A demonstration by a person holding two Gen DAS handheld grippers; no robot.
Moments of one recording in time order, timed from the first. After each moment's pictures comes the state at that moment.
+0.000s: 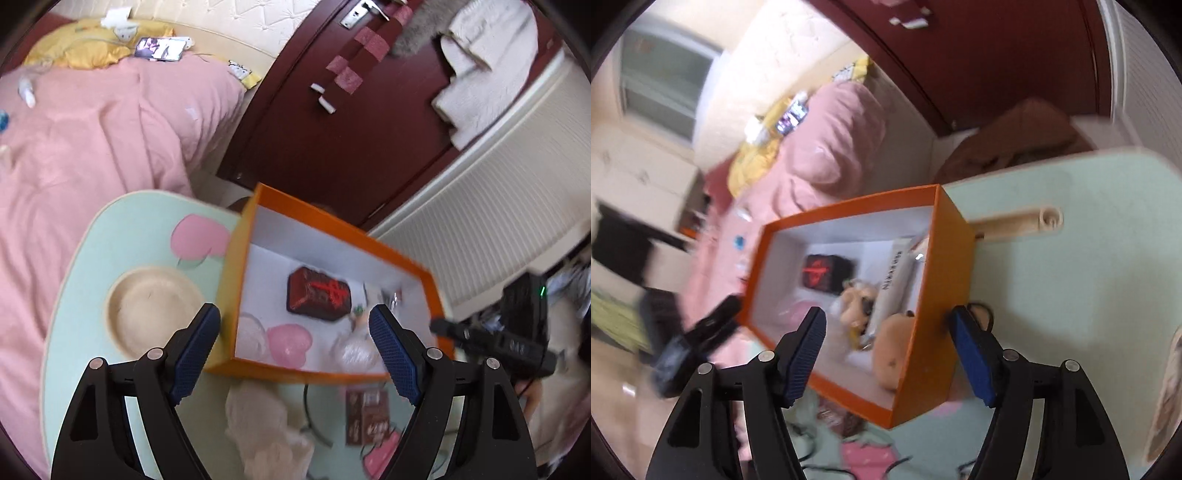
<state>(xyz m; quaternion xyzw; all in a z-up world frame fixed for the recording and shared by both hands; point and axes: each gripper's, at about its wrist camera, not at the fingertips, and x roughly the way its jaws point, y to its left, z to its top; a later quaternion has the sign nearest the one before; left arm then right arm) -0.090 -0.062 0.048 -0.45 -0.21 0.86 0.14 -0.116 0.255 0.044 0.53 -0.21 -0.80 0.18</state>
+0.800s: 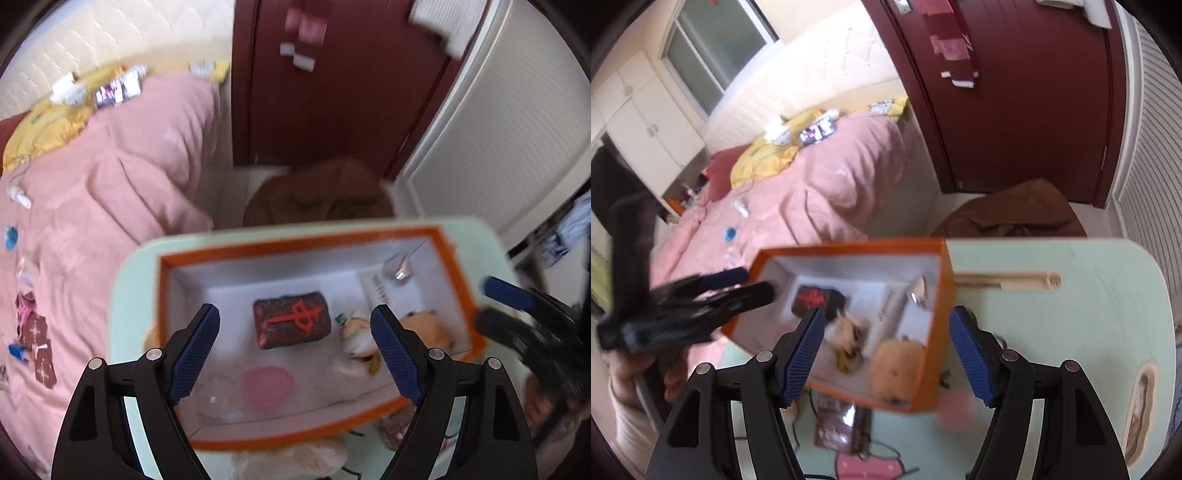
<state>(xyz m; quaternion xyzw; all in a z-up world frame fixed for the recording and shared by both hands) -0.147 0.005 0.067 -0.54 -0.01 0.83 0.12 -0.080 0.215 0.073 0.45 -0.13 -0.86 0.18</state>
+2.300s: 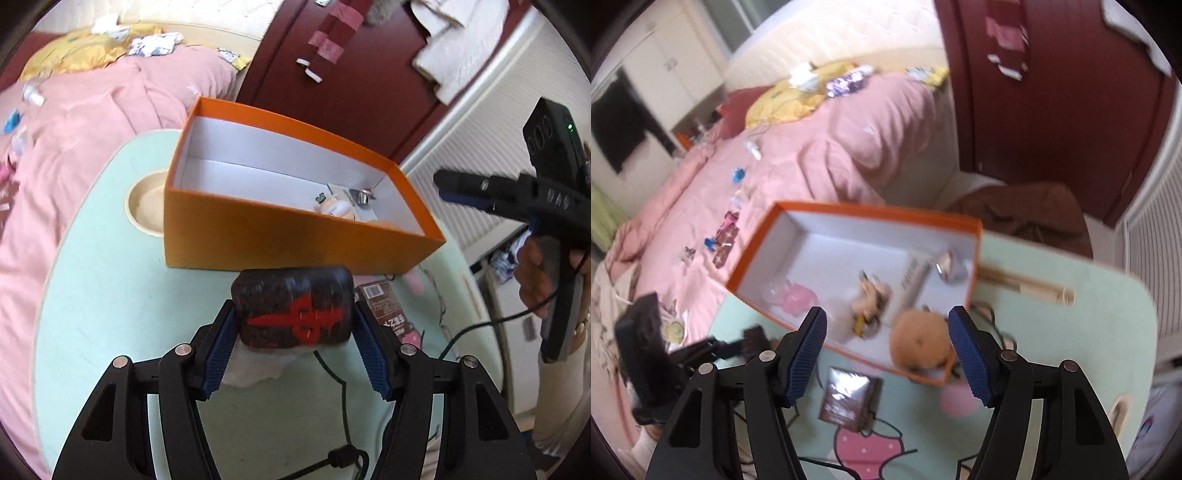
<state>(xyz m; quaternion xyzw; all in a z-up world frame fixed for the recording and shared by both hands) -0.009 -0.041 0.032 -0.46 -0.18 0.85 0.17 -0.099 0.156 0.108 0.49 -0.01 -0.84 0.23</state>
